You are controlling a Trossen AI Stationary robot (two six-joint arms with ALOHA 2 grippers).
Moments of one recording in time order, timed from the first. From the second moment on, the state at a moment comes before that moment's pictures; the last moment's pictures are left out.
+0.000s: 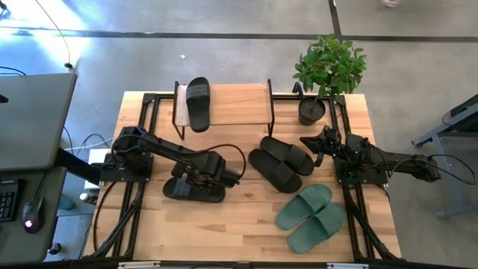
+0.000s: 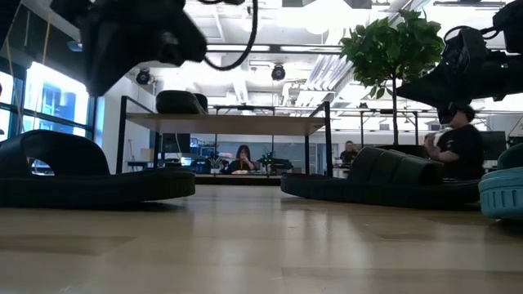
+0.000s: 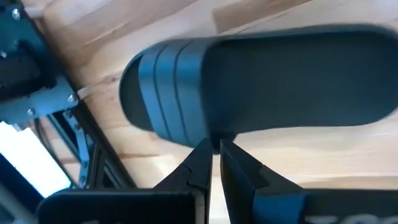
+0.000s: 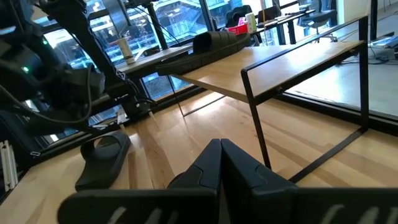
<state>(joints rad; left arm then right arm) -0.13 1.91 1.58 -1.57 0.13 -1.44 -0.16 0.09 0.01 0.03 0.18 0.31</state>
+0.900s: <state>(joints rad) -0.13 1.92 1.45 -1.48 0.16 -1.52 -0.16 0.08 0.01 0.03 0.18 0.29</state>
